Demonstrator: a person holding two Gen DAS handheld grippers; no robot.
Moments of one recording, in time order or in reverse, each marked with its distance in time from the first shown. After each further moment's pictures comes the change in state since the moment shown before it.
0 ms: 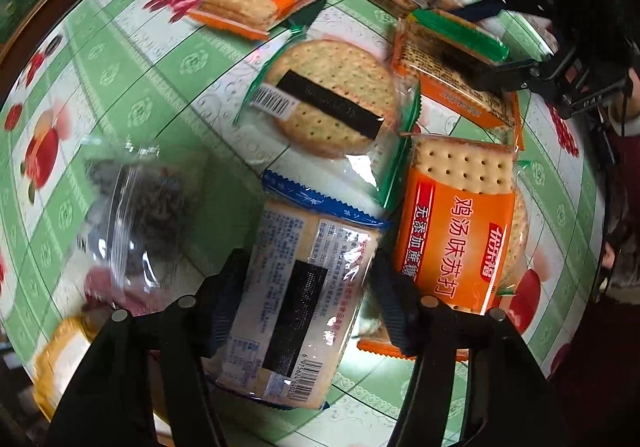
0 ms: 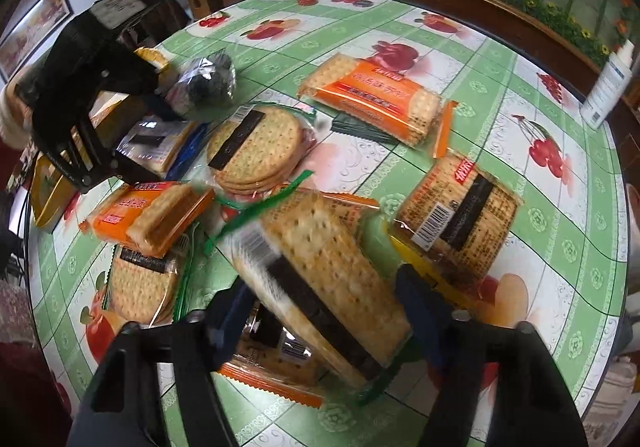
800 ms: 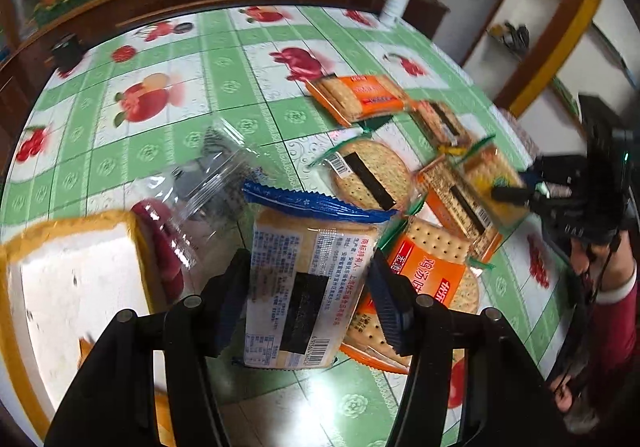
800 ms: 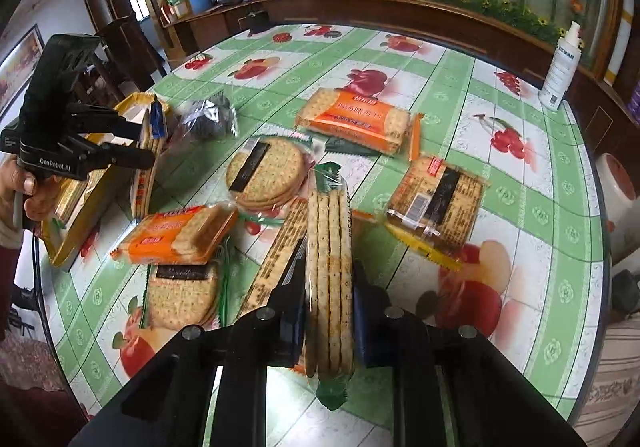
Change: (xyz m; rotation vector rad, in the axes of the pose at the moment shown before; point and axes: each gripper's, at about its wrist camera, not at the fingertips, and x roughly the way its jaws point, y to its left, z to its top) left arm -0.070 0.020 -0.069 -0.436 -0.378 0.012; right arm -0.043 0.018 -0.018 0.132 -0.101 -0.044
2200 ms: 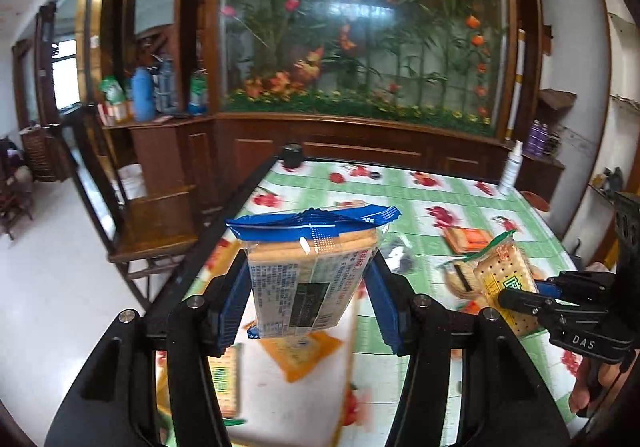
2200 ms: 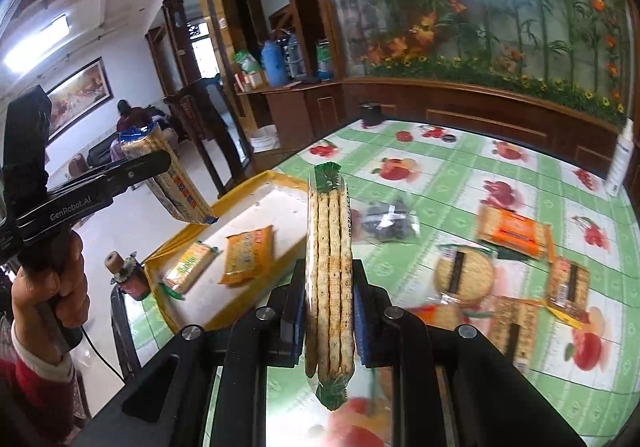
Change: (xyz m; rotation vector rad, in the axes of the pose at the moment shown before) left arm -0.179 0.003 -0.108 -0.288 -0.584 0.540; right arm -0.059 0.176 0.026 -0.069 -0.325 0.190
